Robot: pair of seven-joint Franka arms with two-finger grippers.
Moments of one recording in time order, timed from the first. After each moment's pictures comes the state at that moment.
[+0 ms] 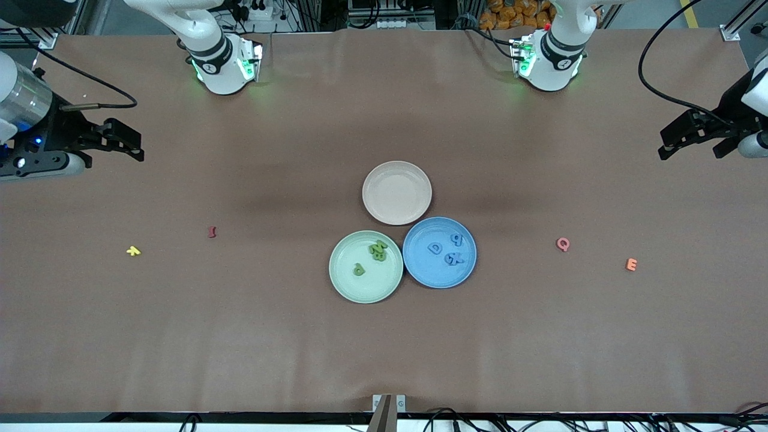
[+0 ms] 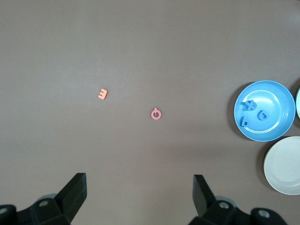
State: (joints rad) left arm 0.03 -0.09 -0.07 -1.68 -0.01 1.68 -0.07; right arm 0.04 0.02 0.06 -1.56 0.02 1.52 -0.01
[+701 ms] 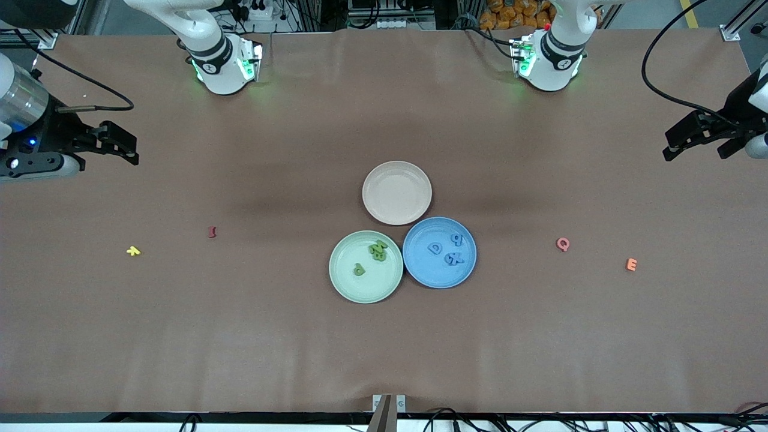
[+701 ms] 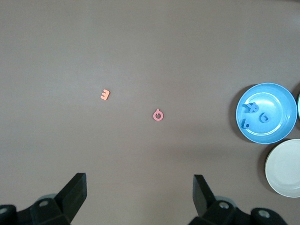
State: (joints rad) left arm 0.03 -0.09 -0.06 -1.68 -0.01 1.68 -0.07; right arm 0.04 0.02 0.06 -1.55 0.00 1.54 -0.01
